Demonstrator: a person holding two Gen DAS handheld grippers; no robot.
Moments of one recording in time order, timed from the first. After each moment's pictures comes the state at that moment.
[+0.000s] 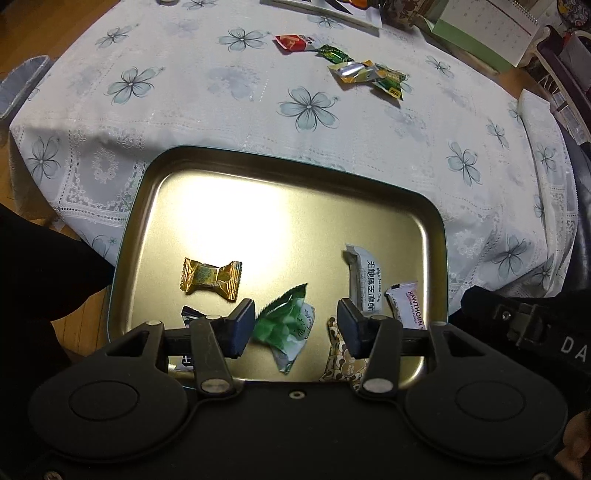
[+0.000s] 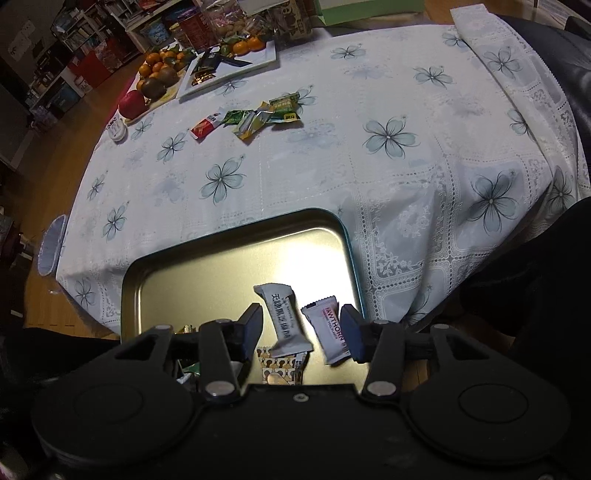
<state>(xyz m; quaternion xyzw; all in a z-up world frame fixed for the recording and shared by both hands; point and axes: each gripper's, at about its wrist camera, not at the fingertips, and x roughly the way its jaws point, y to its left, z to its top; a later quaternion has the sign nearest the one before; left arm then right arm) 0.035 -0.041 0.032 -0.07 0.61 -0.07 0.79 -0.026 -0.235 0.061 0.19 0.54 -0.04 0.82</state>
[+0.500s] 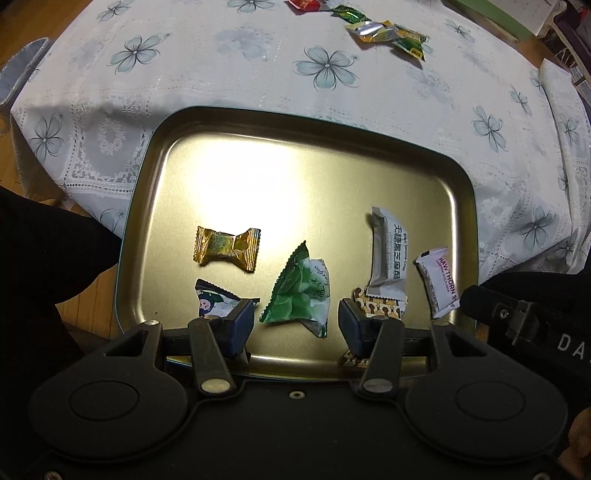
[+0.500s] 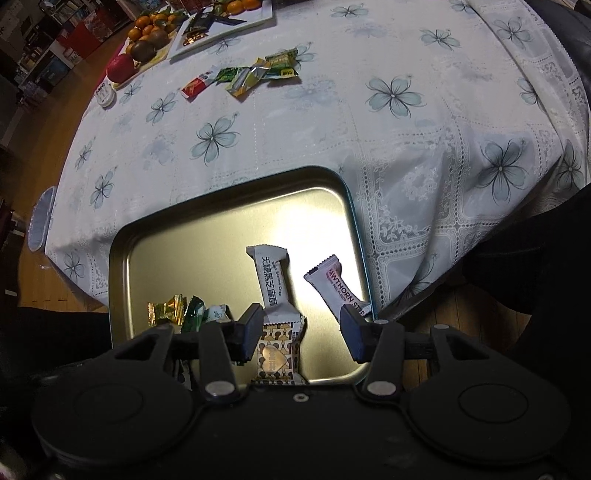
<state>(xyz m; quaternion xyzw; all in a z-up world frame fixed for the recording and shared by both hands) 0.038 -0.040 0.009 -0.04 0.66 -0.06 0.75 -0.015 -0.229 0.034 0.18 0.60 -0.03 0.78</state>
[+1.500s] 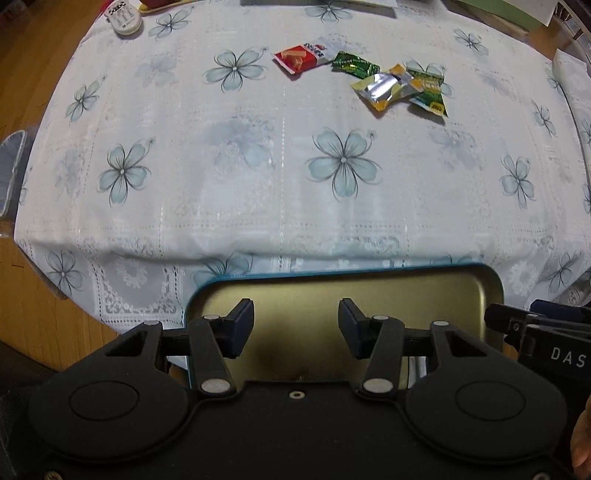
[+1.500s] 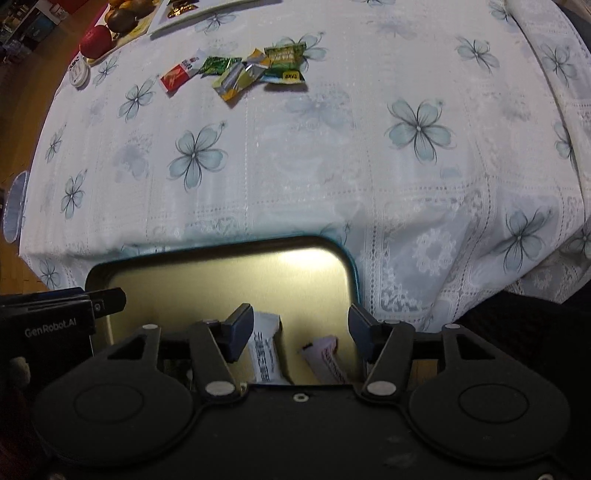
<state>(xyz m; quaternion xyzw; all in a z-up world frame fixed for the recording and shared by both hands) 0.169 -0.049 0.030 0.05 0.67 -0.07 0.74 0.110 -0.239 0.026 0.13 0.66 -0.03 0.74</state>
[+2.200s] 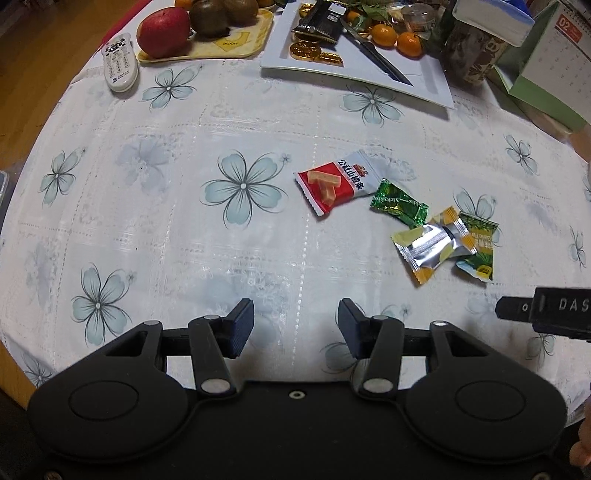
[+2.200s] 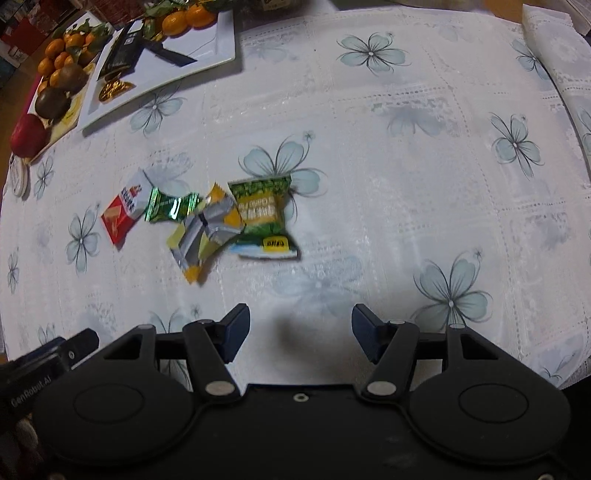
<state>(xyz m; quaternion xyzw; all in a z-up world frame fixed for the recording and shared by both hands) 0.294 -0.051 -0.006 -0.01 0.62 -0.04 0.79 0.291 -0.268 -0.020 0.17 0.65 -0.09 0.73</state>
